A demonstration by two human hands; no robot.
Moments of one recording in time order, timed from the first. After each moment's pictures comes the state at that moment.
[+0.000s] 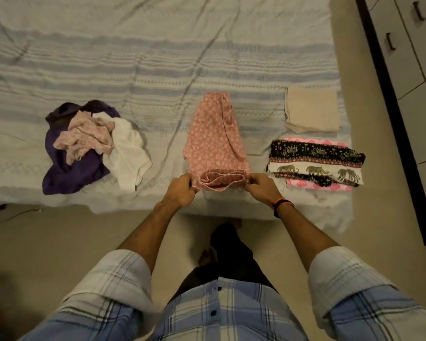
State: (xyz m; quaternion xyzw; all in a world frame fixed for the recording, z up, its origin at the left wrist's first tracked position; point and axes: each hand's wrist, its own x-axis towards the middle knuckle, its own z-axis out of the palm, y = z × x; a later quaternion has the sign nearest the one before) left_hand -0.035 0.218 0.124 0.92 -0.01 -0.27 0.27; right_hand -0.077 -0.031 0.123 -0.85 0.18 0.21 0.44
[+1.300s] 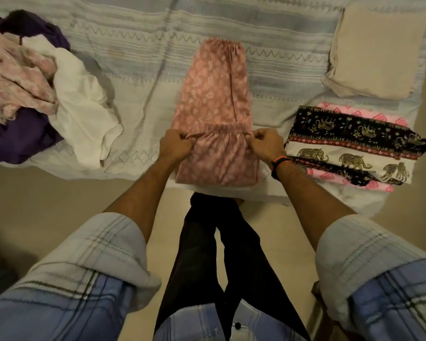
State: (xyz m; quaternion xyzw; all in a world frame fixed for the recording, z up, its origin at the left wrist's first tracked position) left_hand 0.079 0.167 0.003 0.87 0.21 -0.29 0.35; right_hand 0.054 -0.058 -0.004 -0.83 0.29 0.24 0.42
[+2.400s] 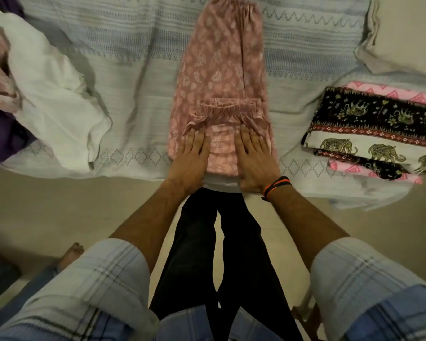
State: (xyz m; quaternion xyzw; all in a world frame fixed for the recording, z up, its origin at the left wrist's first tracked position) left_hand 0.038 0.182 -0.063 0.90 -0.25 -0.36 0.03; right_hand 0.008 -0.014 -0.072 -0.93 -0.11 0.35 0.06
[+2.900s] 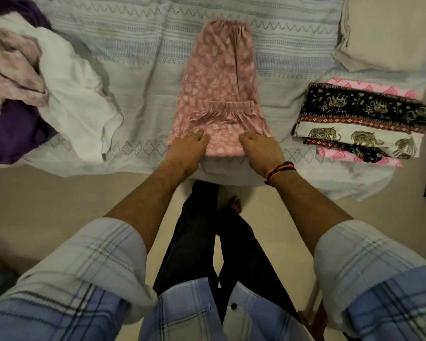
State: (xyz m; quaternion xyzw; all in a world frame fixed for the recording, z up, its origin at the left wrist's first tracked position) left_hand 0.051 0.189 0.000 0.89 -0.27 -0.36 0.01; right_hand 0.013 -0.012 -0.003 -0.95 -0.09 0.29 0.03
